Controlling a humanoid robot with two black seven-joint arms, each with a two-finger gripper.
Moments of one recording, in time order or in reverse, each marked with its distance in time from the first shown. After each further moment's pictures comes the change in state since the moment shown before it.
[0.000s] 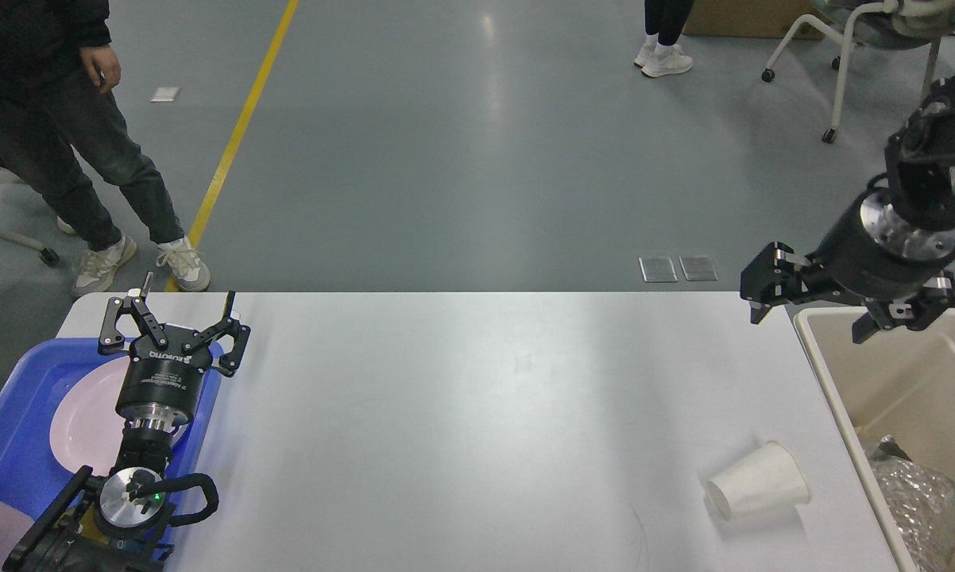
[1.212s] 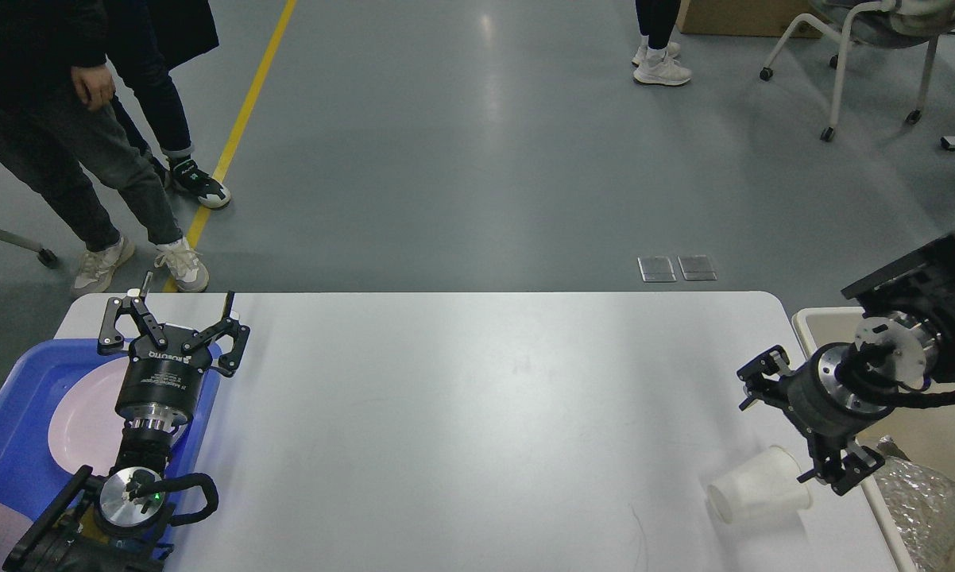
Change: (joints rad) left arm 0.000 0.000 0.000 0.000 0.000 0.000 0.000; right arm -0.556 -0.092 0.145 -0.061 0.717 -0.463 -0.128
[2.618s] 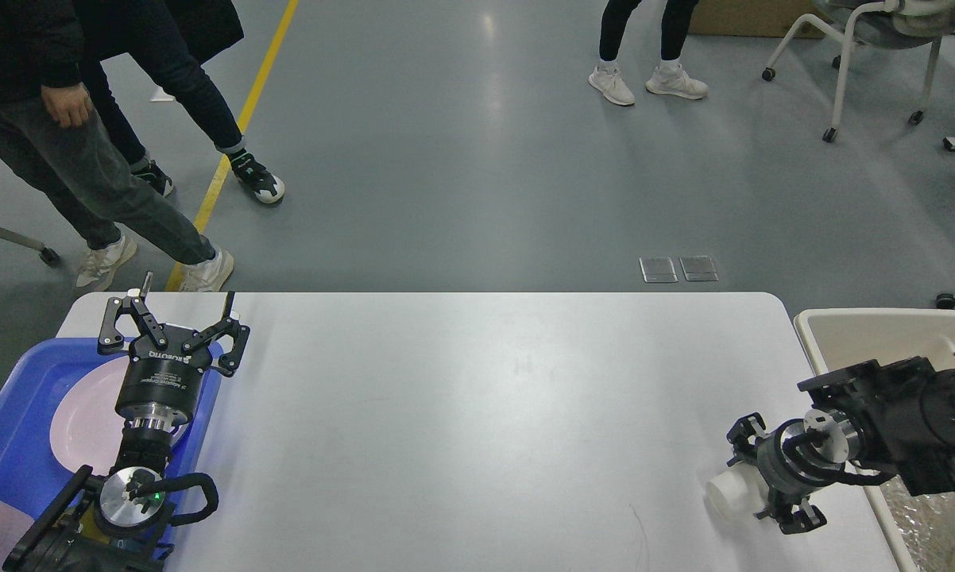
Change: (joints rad) left arm 0.000 0.000 0.000 0.000 0.000 0.000 0.000; right arm -0.554 0.038 0.196 -0.518 -0.008 -0.055 0.001
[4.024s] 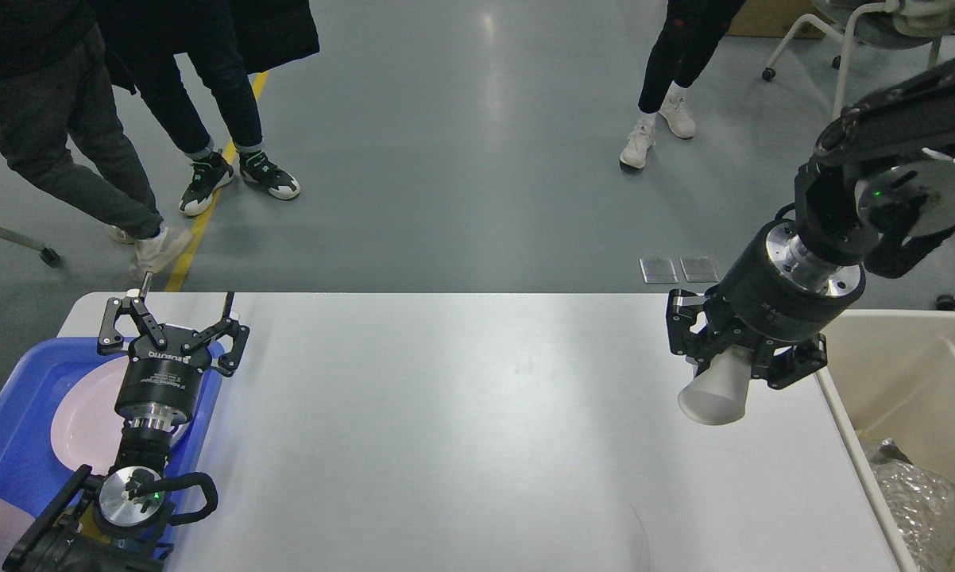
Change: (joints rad) left arm 0.000 0.000 -0.001 0.000 0.000 0.000 0.000; right arm 1.195 0.096 -0.144 0.719 -0.423 0.509 -0.024
